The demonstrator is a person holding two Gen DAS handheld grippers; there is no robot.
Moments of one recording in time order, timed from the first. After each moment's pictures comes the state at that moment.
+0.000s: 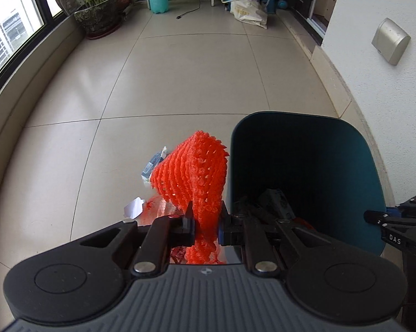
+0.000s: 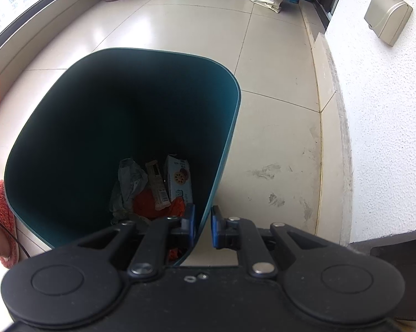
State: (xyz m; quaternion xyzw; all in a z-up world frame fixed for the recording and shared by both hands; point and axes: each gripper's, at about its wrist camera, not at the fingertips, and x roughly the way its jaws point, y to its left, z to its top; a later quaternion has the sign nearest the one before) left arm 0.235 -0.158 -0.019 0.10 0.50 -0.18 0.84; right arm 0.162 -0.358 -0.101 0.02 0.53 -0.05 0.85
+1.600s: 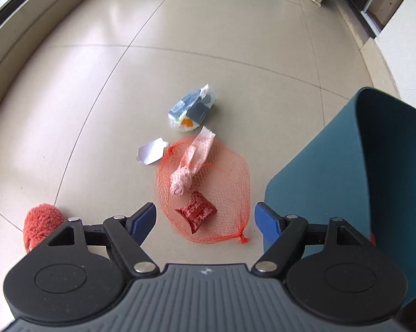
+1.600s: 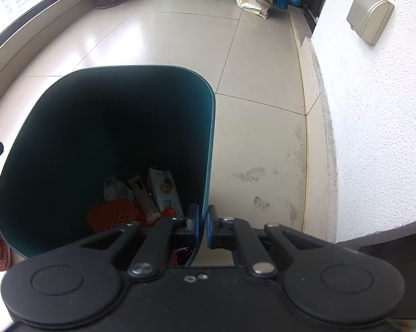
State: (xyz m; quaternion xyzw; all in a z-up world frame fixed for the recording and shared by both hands) left arm 0.271 -0.076 -0.134 0.01 0.59 -0.09 0.80; right arm 0.146 -0.375 -0.099 0.02 0.51 -0.07 0.86
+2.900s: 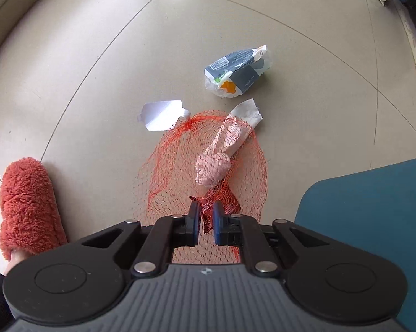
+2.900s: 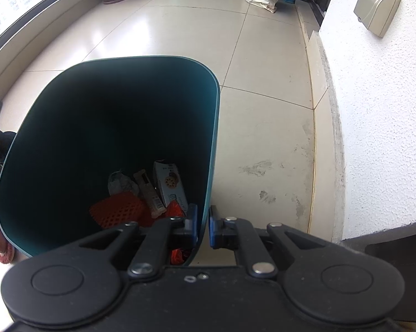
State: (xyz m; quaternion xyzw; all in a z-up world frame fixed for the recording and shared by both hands) left arm 0.316 -0.052 -0.206 -0.05 0.65 -0.01 0.76; right arm 0.150 -0.379 -0.109 0.03 0.52 -0.05 0.85
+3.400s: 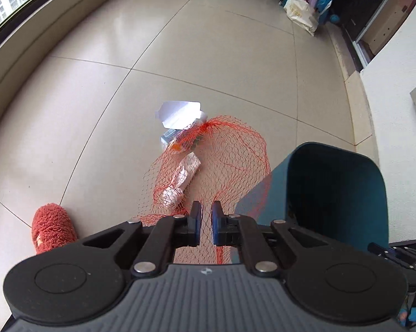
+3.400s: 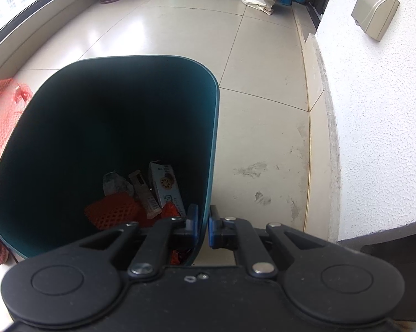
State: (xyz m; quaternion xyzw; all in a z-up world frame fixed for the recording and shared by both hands) left arm 0.255 -0.080 -0.011 -0.03 0.56 -0.11 0.82; right arm 0.149 -0.378 -0.111 0.02 0.52 -0.06 0.85
